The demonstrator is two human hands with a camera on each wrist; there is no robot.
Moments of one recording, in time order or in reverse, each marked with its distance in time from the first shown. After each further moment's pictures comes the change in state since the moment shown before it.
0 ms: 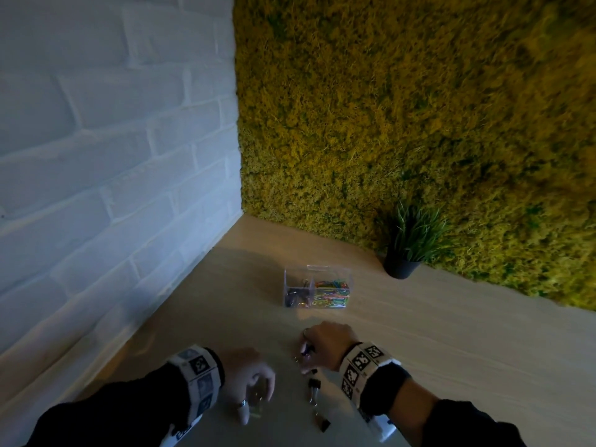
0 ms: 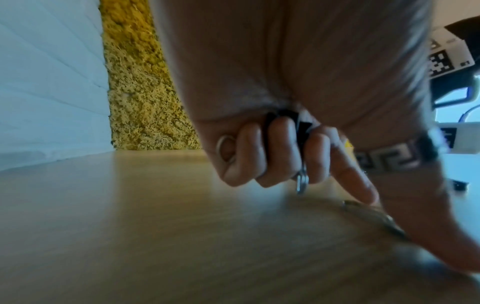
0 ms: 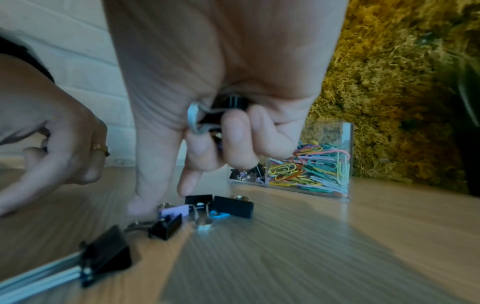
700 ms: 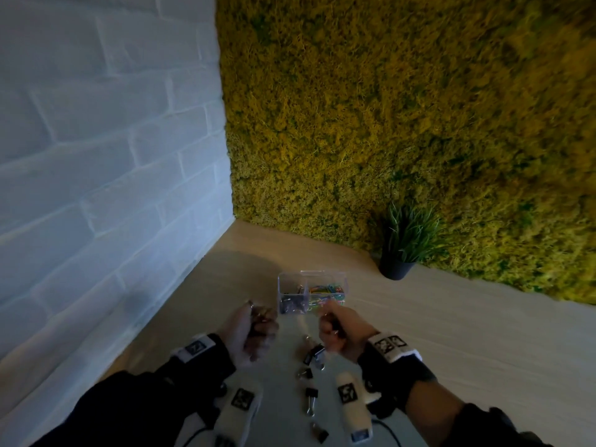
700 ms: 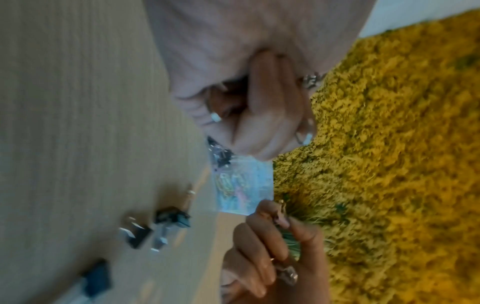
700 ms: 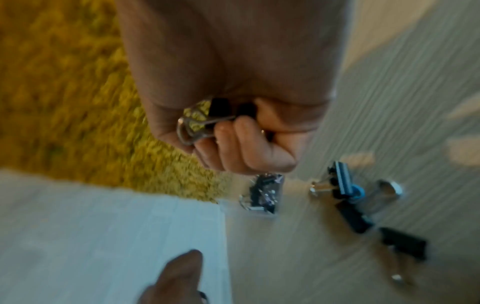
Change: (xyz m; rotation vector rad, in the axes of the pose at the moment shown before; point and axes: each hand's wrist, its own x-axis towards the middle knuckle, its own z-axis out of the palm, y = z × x) left_hand 0.028 0.007 -0.034 -1.915 0.345 -0.046; right_hand 0.000 0.024 -0.019 1.732 0.055 0.413
